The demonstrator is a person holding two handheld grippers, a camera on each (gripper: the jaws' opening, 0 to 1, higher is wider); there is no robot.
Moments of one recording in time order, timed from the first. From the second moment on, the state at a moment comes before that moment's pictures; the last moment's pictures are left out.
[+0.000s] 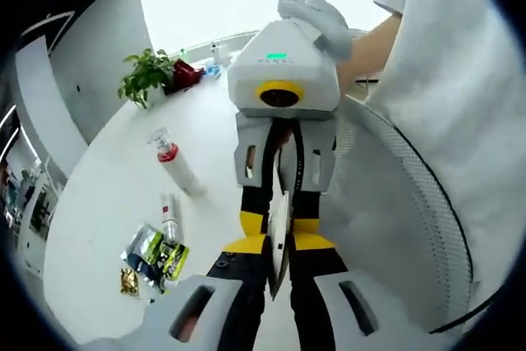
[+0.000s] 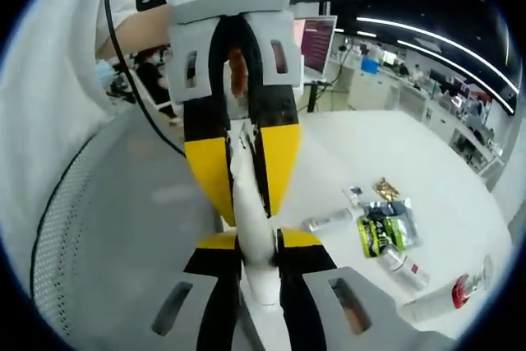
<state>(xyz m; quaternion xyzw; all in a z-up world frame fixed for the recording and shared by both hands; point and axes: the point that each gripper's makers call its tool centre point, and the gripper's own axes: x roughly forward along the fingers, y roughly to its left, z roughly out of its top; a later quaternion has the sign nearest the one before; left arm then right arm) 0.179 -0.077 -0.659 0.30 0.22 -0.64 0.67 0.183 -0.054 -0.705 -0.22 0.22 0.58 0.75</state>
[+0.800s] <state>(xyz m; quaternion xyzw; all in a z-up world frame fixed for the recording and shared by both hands) 0.232 -0.116 -0.666 0.30 0.23 -0.64 0.67 0.213 -0.104 -0.707 -0.10 0.26 0.44 0.85</state>
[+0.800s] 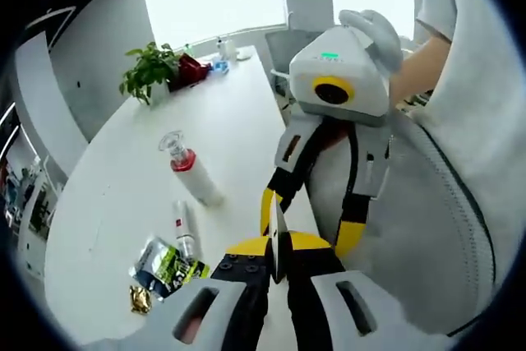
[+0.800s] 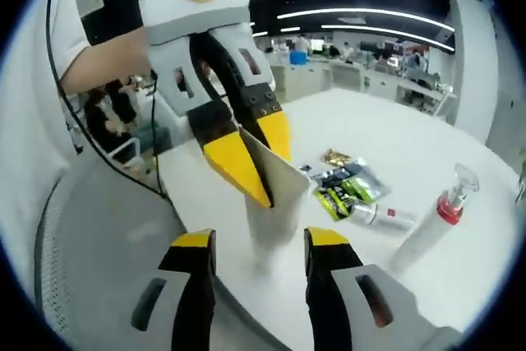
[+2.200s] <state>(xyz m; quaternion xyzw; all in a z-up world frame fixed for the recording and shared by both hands) 0.357 -0.194 -0.664 0.26 0.19 -0.60 0.74 0.251 -0.192 -0.699 -0.02 0.27 0.29 0.92</state>
